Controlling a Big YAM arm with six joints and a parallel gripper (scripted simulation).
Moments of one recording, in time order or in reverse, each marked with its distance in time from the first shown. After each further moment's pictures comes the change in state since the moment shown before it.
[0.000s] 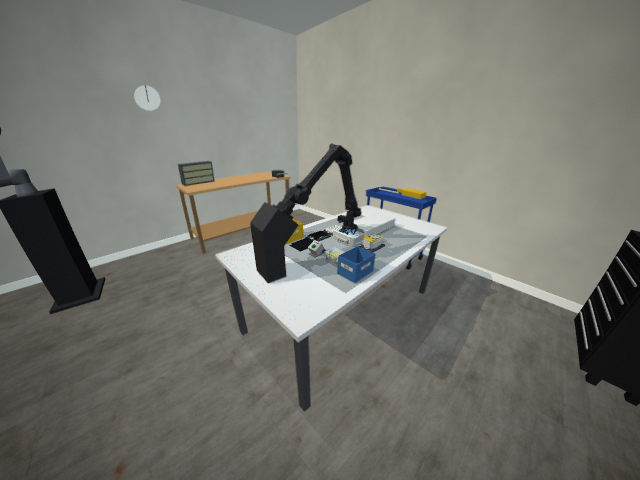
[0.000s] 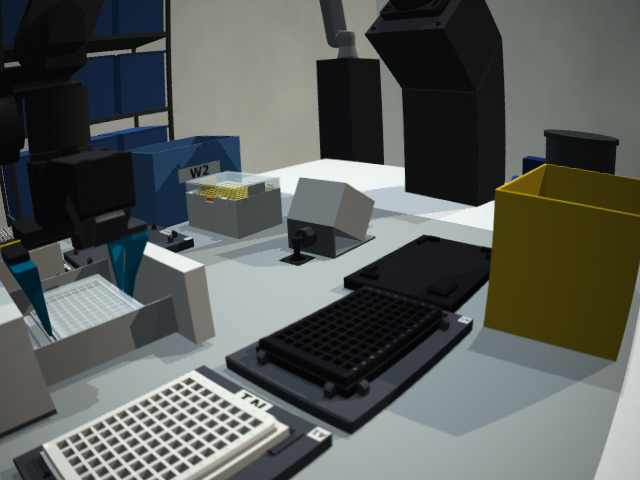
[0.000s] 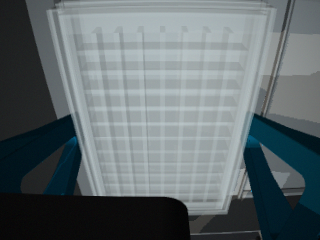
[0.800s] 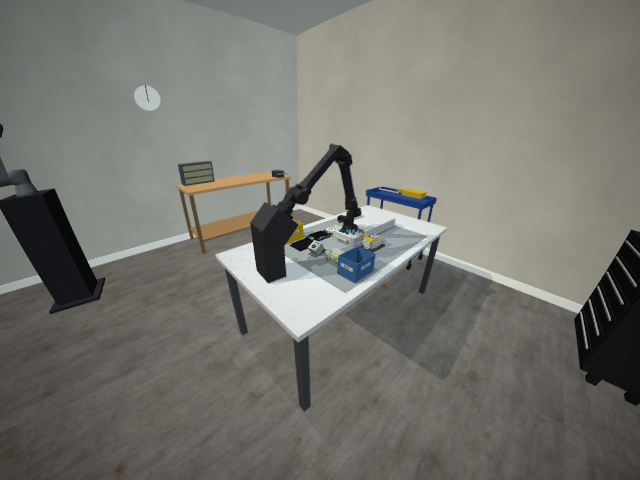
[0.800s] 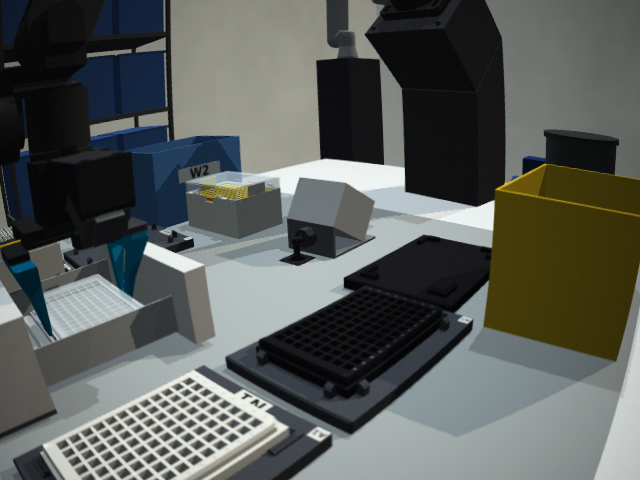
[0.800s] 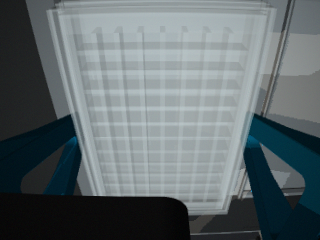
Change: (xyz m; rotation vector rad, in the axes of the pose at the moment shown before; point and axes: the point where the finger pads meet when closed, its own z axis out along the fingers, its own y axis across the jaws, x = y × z) arm 0.000 0.000 0.000 0.000 0.000 0.000
